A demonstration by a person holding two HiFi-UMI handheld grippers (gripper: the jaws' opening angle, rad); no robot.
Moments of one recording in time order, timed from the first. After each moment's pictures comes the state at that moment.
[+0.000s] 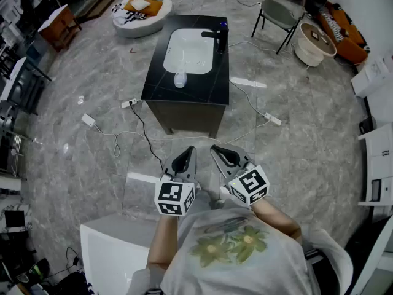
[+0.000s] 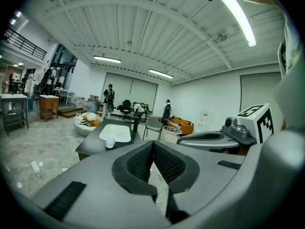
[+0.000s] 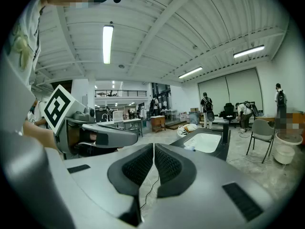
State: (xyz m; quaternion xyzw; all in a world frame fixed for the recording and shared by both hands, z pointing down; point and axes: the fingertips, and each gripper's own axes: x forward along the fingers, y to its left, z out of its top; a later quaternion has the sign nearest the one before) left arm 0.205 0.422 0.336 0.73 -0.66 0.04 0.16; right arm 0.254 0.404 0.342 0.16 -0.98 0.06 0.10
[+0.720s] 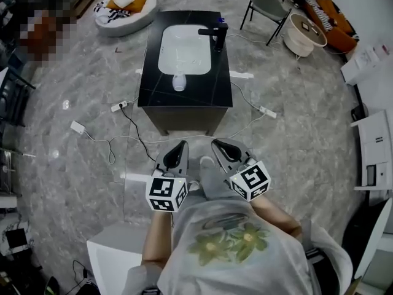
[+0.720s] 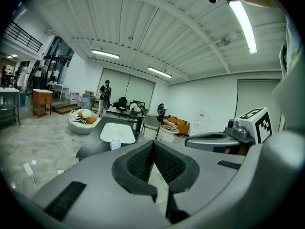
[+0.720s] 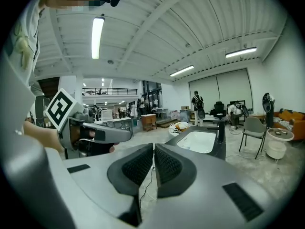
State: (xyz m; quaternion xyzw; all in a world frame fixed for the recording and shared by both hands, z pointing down) left arm 0.093 0.377 0.352 0.75 -0.64 0.04 0.18; right arm 0.169 0.354 0.358 0.22 -0.97 0.08 0.11
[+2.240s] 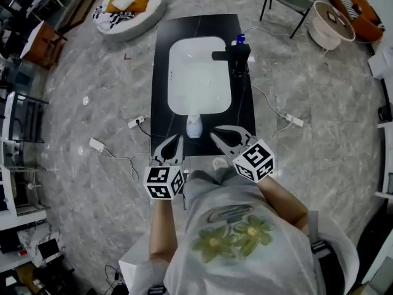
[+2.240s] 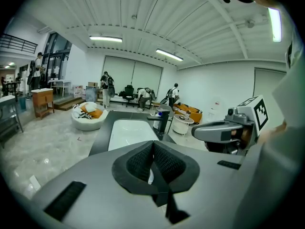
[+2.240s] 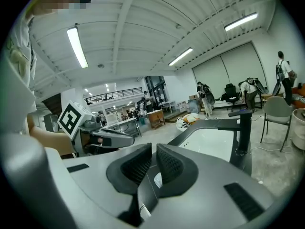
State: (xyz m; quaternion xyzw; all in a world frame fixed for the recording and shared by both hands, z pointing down) left arm -0.061 0.059 0.410 0.72 -0.65 0.12 0.23; right arm 0.026 0.026 0.402 0.13 -0.97 0.16 0.12
